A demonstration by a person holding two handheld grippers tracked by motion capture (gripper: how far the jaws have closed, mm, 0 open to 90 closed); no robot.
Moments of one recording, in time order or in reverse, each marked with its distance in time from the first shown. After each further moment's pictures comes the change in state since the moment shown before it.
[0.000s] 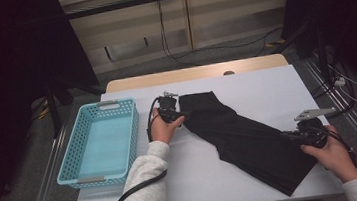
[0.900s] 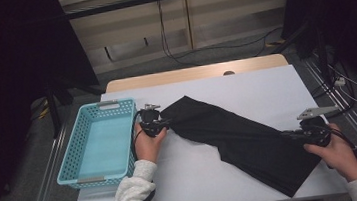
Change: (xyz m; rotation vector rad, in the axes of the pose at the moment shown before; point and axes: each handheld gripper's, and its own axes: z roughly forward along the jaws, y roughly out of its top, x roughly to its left) left arm 0.010 -0.038 -0.065 -0.068 0.063 -0.101; right arm -0.004 0.004 -0.008 -0.007 0.050 -0.013
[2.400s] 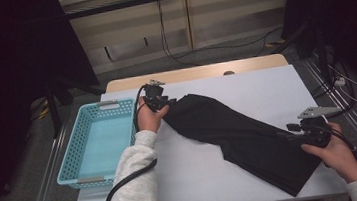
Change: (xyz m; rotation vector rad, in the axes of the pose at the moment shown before) left arm 0.018 0.066 0.031 0.010 -0.016 0.147; right arm 0.002 0.000 0.001 -0.068 -0.066 -0.003
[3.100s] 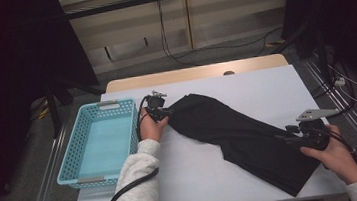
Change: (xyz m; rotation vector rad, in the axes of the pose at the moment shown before) left arm -0.004 -0.033 0.016 0.089 0.014 0.017; right arm 0.007 -0.002 0.000 0.007 0.019 -0.017
